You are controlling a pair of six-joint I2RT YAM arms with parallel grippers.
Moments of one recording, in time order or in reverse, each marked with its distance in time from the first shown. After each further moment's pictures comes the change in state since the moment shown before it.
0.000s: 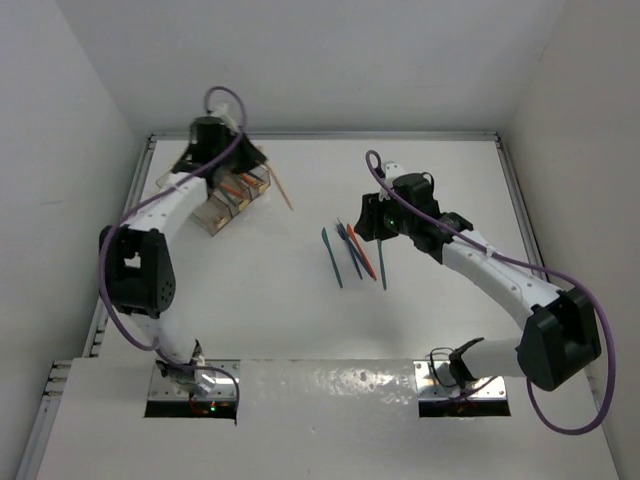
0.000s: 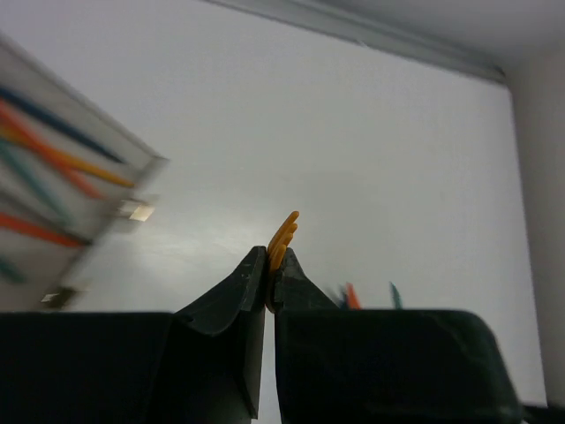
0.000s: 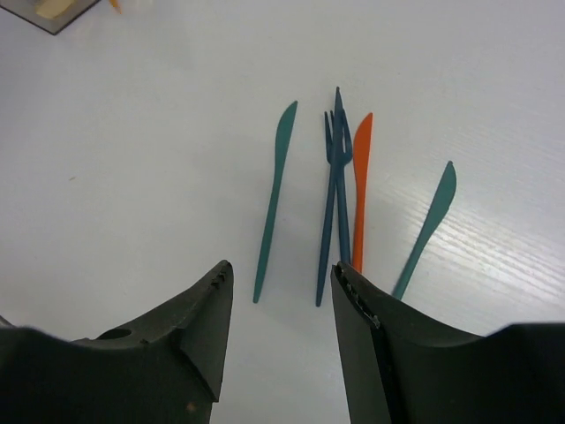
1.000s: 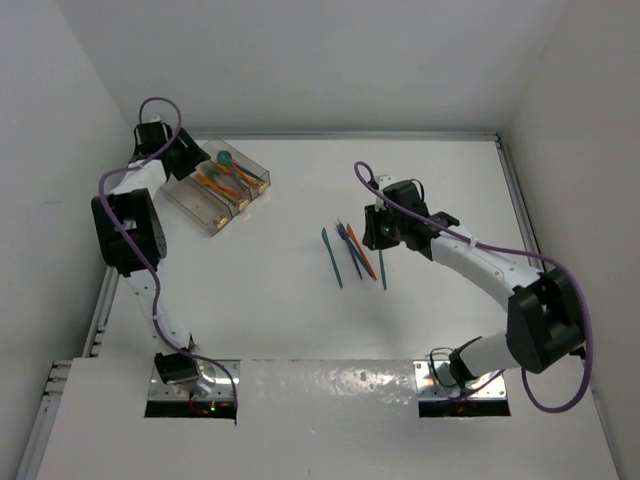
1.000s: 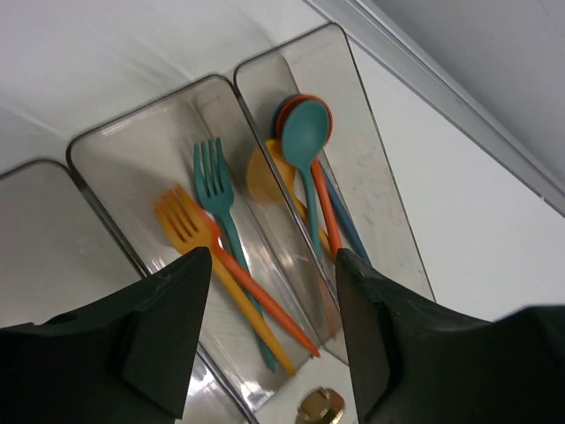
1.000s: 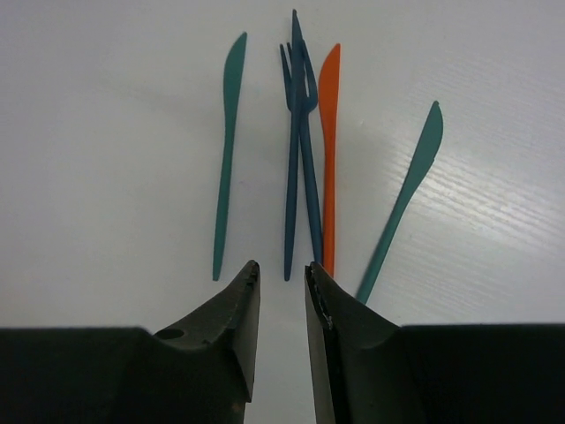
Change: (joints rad) left arm 0.442 0.430 0.310 -0.072 0.002 -0.011; right arm 0.000 0.071 -0.023 -0.056 0.058 -0.023
